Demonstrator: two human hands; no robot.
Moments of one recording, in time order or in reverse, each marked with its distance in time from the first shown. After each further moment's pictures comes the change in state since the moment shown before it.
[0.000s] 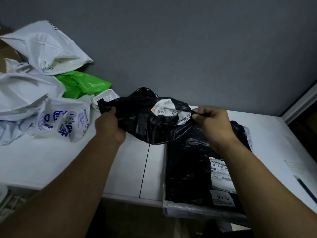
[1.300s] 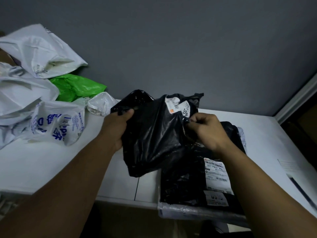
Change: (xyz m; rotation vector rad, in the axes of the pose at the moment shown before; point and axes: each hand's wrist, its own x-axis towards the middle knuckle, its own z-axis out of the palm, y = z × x) left_hand -0.024 -0.010 0.016 0.472 -0.177 0.026; right_hand -0.005 0.004 -0.018 -0.256 -0.143 -0.026
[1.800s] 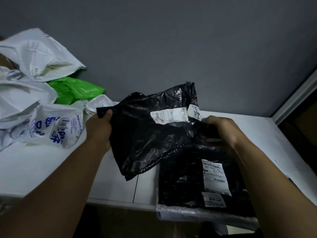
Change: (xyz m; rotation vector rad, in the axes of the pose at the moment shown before) left_hand 0.007 0.007 -0.017 -0.031 0.242 0.171; right_hand 0.000 0.006 -0.045 0.180 0.083 0.371
